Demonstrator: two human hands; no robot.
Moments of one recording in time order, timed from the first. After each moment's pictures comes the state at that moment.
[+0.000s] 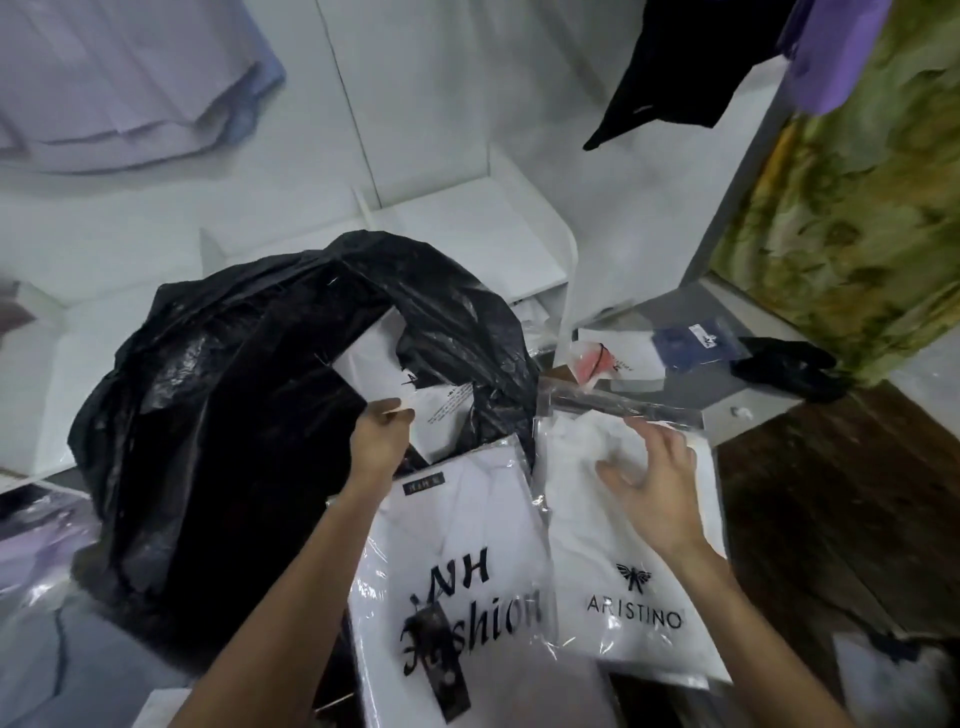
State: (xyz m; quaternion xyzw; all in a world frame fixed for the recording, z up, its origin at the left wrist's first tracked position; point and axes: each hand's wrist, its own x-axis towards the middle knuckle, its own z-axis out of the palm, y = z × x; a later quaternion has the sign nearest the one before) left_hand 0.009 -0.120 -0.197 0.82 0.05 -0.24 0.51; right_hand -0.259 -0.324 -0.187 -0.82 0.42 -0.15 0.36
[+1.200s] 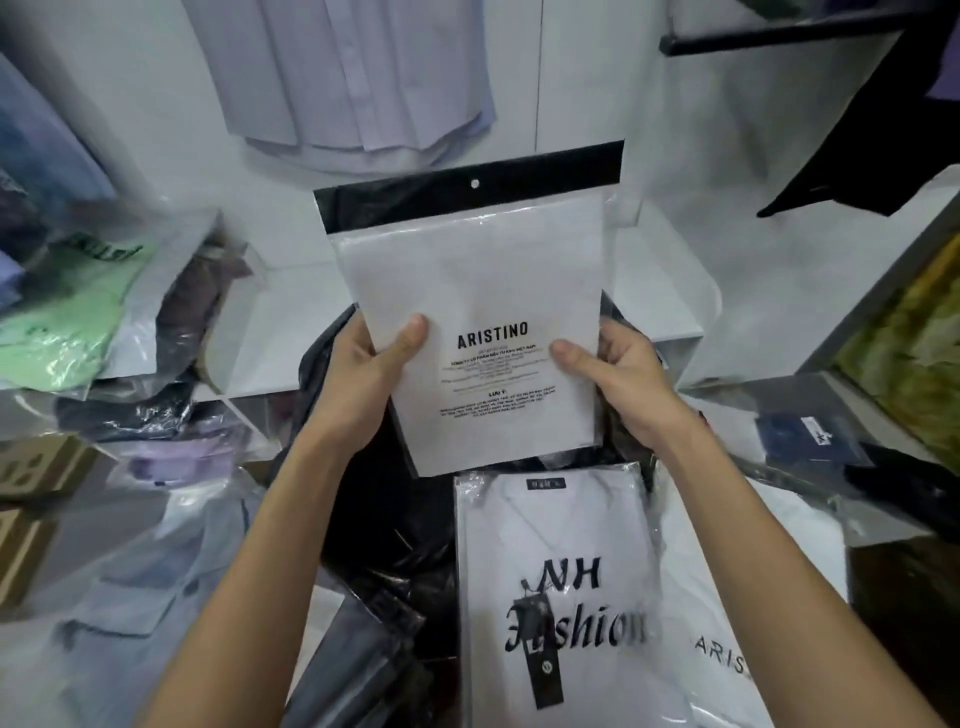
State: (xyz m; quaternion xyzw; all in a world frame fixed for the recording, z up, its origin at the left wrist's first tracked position) left_hand 0.005 0.027 -0.005 0.64 -0.16 -0.11 0.74; right_hand -0.078 -0.226 -0.046 -0.64 0.07 -0.12 0.75
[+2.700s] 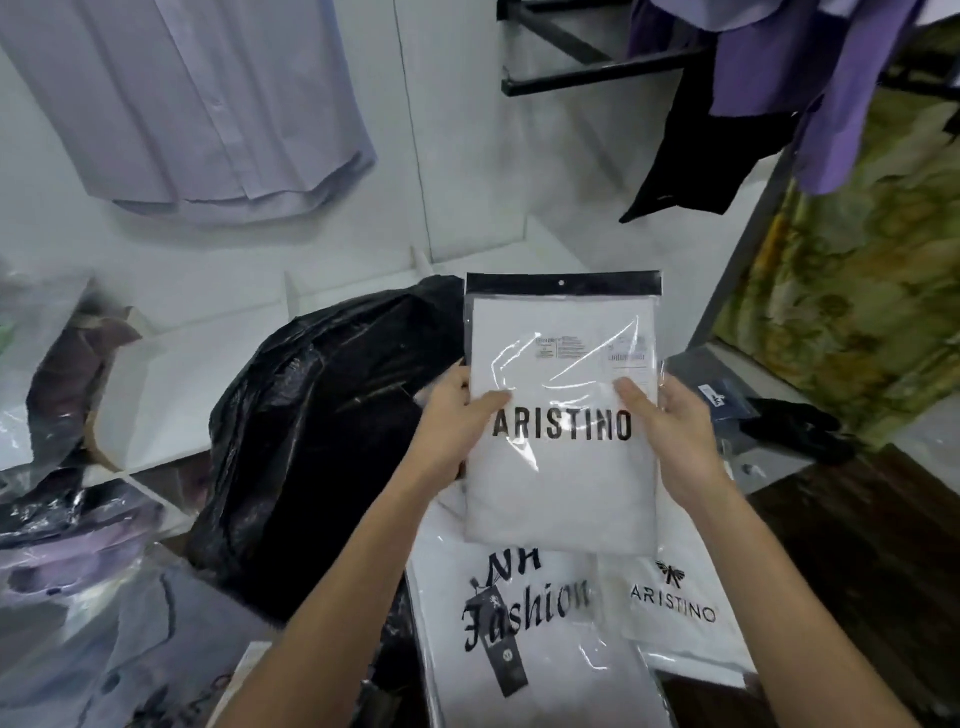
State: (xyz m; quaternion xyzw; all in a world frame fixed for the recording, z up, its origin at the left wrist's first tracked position) left_hand -0.053 -0.089 -0.053 0.70 -0.18 -0.29 0.63; right_hand -0.212 -0.271 -0.063 -0.59 0.33 -0.30 0.67
